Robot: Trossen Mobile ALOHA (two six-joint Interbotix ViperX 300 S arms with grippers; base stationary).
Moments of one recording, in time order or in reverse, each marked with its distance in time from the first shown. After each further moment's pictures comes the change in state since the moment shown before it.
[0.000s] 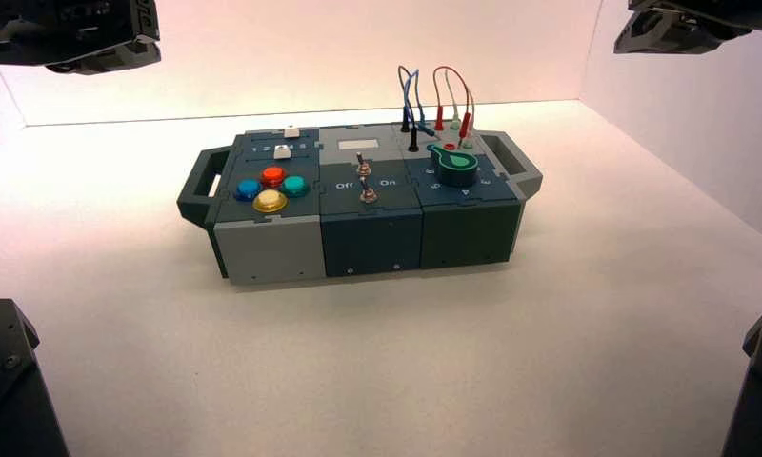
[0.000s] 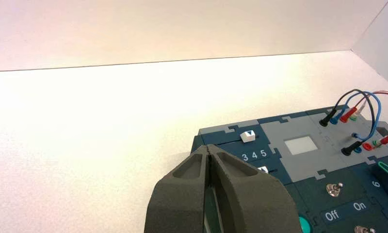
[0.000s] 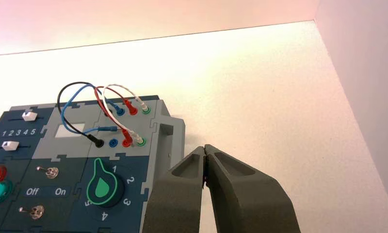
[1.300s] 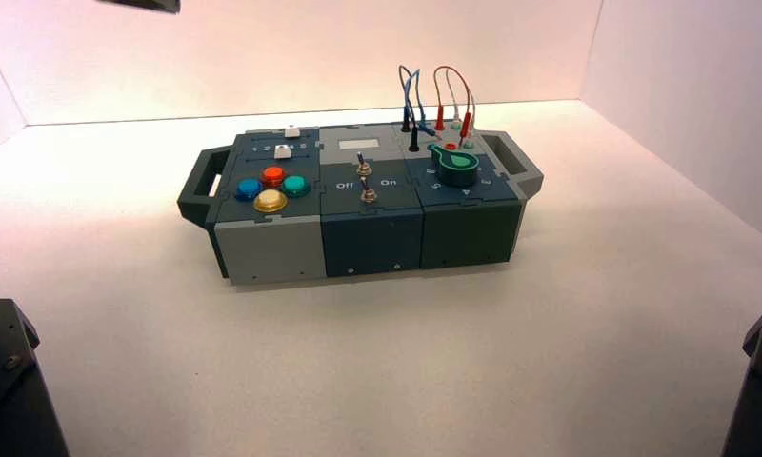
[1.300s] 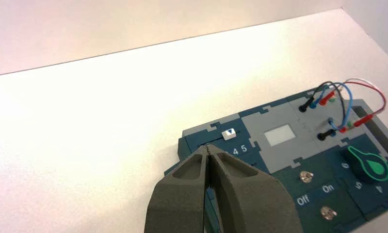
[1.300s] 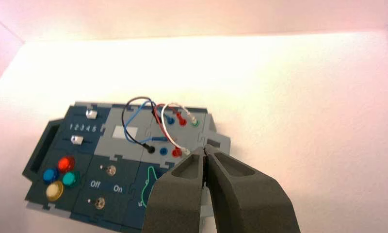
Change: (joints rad) left arm 0.012 -0.009 -0.339 0.021 0.580 0.064; right arm 0.000 0.121 -0.296 -0.012 0.357 0.000
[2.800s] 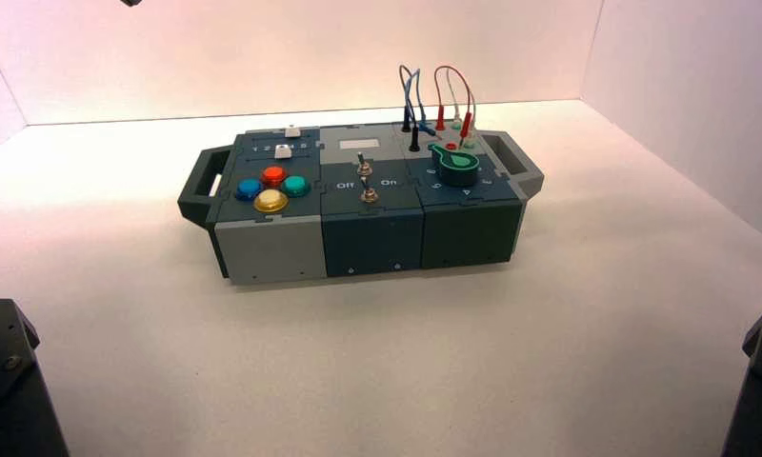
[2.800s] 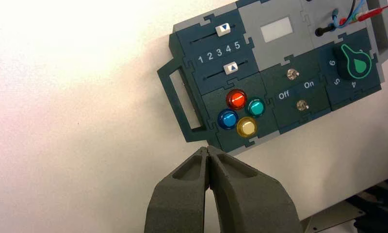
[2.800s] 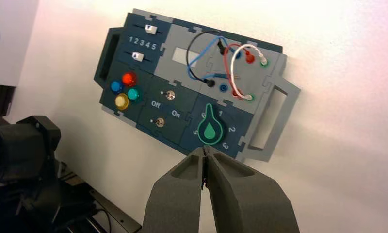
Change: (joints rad) left arm 0.052 0.129 -0.354 0.003 0.799 0.020; right arm -0.023 0.241 -0.410 -0.094 0.696 0.060
